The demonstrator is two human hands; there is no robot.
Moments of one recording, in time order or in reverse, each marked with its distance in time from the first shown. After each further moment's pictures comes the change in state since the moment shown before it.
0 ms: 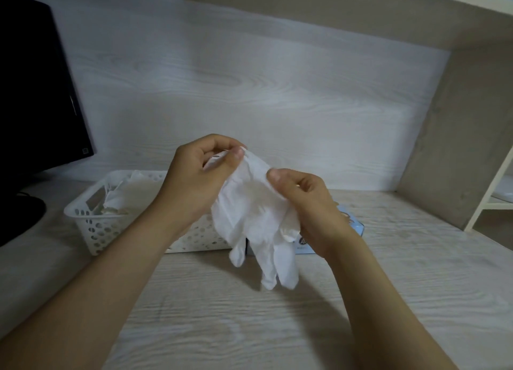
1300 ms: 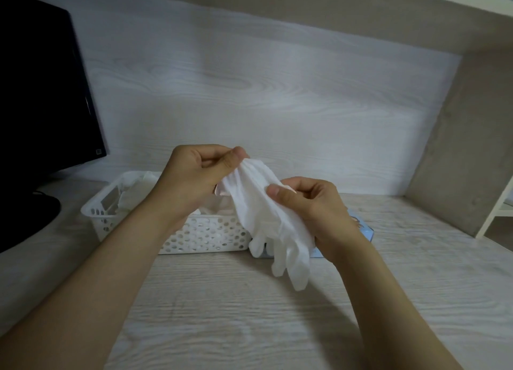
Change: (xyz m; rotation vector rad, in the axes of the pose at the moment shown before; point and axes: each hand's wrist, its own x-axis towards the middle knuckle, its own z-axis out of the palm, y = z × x) left_hand 0.004 0.003 -0.023 -0.053 -0.059 -0.098; right_hand -0.002 -0.001 0.004 -0.028 0.112 0.072
